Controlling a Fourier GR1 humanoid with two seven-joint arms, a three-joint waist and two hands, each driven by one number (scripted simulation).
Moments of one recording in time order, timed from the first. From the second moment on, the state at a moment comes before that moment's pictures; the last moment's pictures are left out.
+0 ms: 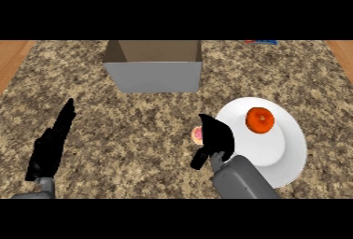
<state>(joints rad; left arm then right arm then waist) 0.00 0.21 0.04 -1.55 -0.17 0.06 0.10 -0.39 0.00 0.49 -1.28 0.72 0.10 0.93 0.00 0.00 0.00</state>
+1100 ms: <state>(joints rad) -0.04 0.19 0.00 -1.57 -0.19 0.03 0.09 -0.75 -0.40 0.48 -1.09 0.77 0.17 0.11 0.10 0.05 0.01</state>
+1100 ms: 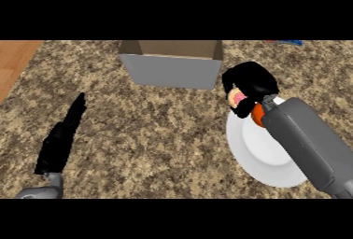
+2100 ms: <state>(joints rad) -0.07 0.18 -0.01 -1.56 -0.20 0.02 0.10 -1.14 -0.51 0.15 -0.60 0.39 0.35 -0.78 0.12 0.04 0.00</state>
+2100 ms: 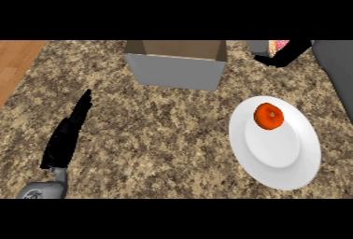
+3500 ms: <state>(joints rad) -0.07 0.17 0.00 -1.55 -0.21 0.03 0.10 -1.50 -0.06 0.22 -0.14 0.53 0.22 -0.65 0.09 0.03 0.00</state>
